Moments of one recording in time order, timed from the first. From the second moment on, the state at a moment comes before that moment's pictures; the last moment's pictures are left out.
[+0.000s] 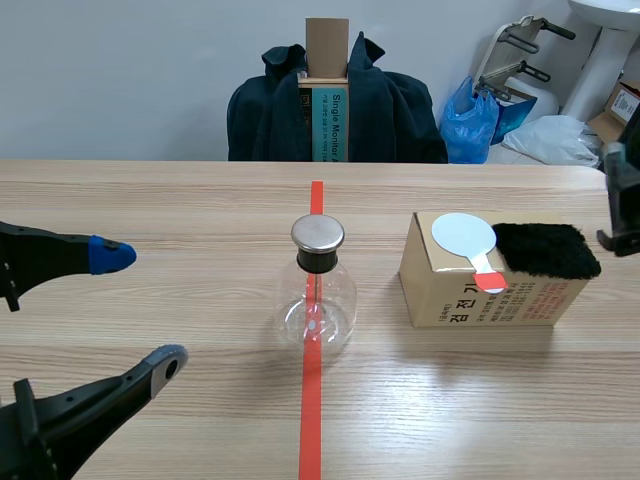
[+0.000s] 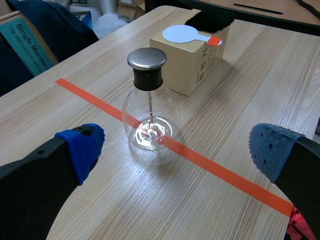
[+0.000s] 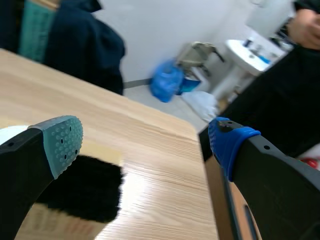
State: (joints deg) left arm 37.3 -47.6 3.3 109.2 -17.0 -29.9 -21.2; right arm -34.5 33.8 10.6 115.4 6.5 -8.2 3.5
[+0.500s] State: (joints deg) left arm 36.7 -46.7 3.3 109.1 -17.0 -29.8 -21.2; right arm -34.5 33.7 15.0 115.4 7.8 9.1 2.4
